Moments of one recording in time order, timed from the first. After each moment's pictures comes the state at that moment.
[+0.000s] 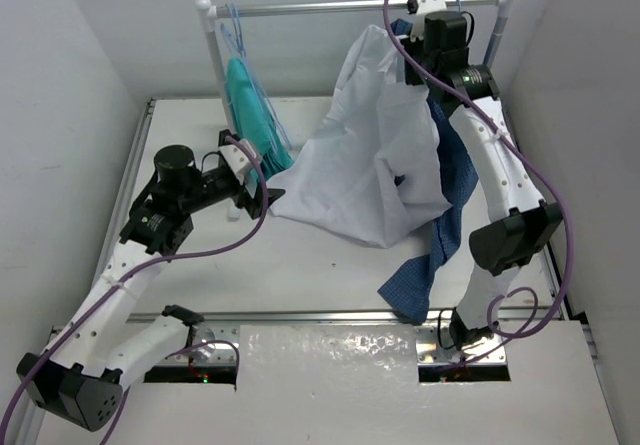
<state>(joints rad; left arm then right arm) -0.30 0.91 0.95 -0.27 0.58 0.32 0.27 1.85 2.12 -0.66 0.21 -0.06</state>
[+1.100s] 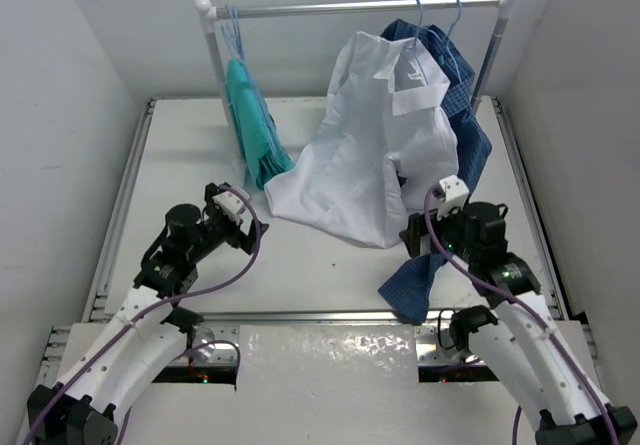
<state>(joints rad) -0.30 0.63 0.46 -0.13 0.30 0.21 0.27 0.60 0.57 -0.45 -0.16 -0.02</state>
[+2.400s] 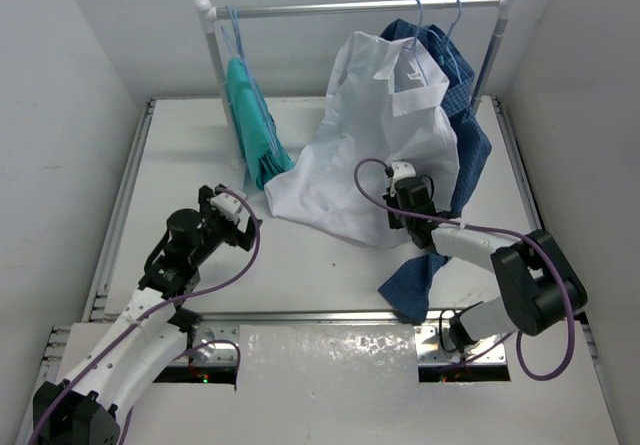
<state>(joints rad) -0.28 0.63 0.36 -0.02 0.17 0.22 0.43 1.44 0.56 0.18 0.19 0.11</state>
